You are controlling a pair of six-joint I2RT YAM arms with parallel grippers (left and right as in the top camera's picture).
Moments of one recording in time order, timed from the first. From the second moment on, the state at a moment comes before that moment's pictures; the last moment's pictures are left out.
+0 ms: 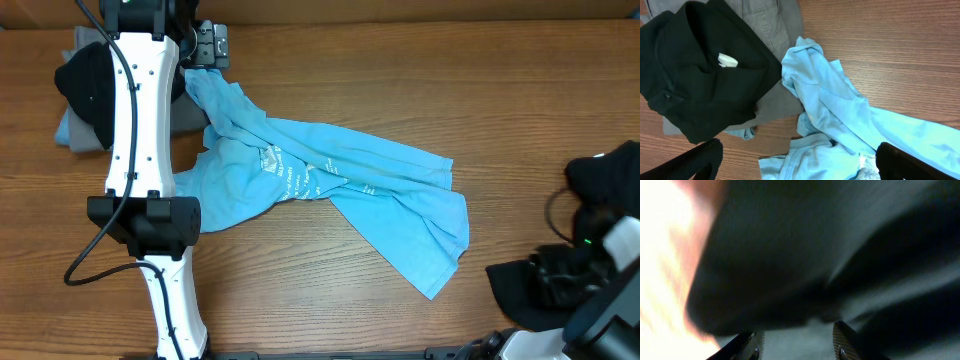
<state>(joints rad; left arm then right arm) -0.06 2.27 2.65 -1.51 -0.17 -0.13 -0.74 1.62 0.81 -1.02 -0.04 0.73</state>
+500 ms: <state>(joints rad) -0.06 2.27 2.65 -1.51 -0.17 -0.13 -0.99 1.62 0.97 -0.94 0.07 0.75</state>
